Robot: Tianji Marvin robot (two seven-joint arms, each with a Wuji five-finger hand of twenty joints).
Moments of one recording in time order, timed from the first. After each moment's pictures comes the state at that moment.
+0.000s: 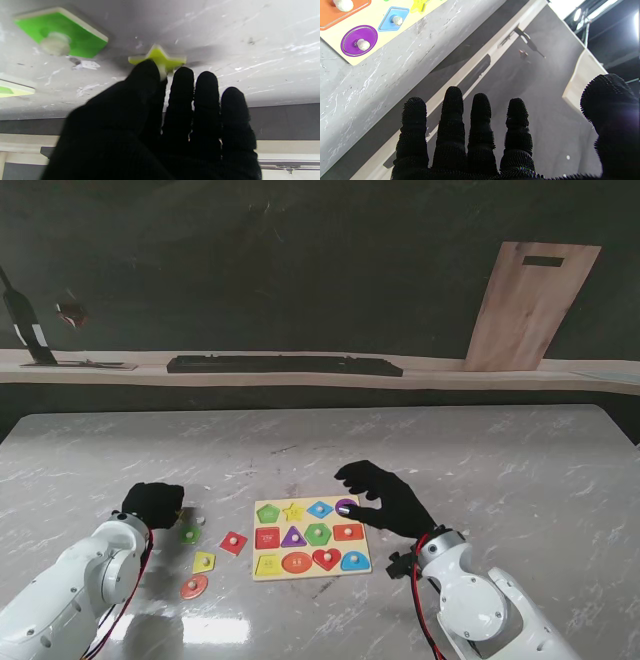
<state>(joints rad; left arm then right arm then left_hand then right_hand) 1.40 -1.04 -1.18 -1.24 1.04 0.06 0.05 -1.62 -1.15 1.20 -1.64 -0.31 -0.23 -0.08 0.95 -0.61 0.79 -0.16 0.71 0.13 0.99 0.35 1.01 0.20 0.56 0.86 0.76 0.22 0.87 0.78 0.38 0.25 1.29 0.68 0.18 -0.61 0.88 -0.15 0.29 -0.21 0.82 0.48 0.51 -0.01 0.77 0.38 0.64 0.05 0.45 0.46 0.24 0.23 0.90 0.46</state>
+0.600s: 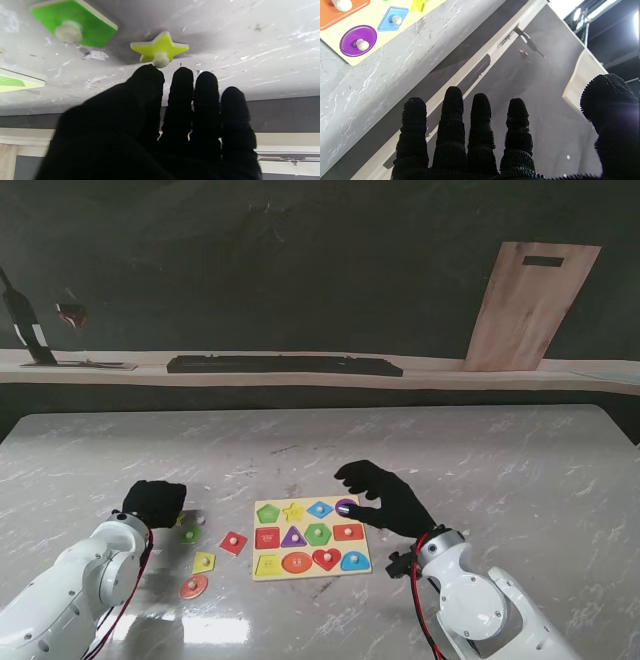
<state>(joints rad) 1.42 -1.04 -1.20 -1.27 1.06 0.04 0.06 -1.61 -1.15 1.20 -1.63 -0.31 -0.23 -0.08 0.91 -0.62 0.90 -0.15 0.71 0.11 1.08 0.38 1.01 0.19 0.57 0.89 0.77 0.22 0.88 0.81 0.39 0.25 1.29 0.68 0.18 -0.61 0.88 -0.14 0.29 -0.22 0.82 0.48 0.51 -0.01 0.77 0.38 0.64 0.05 0.45 0.46 0.24 0.23 0.90 0.46</state>
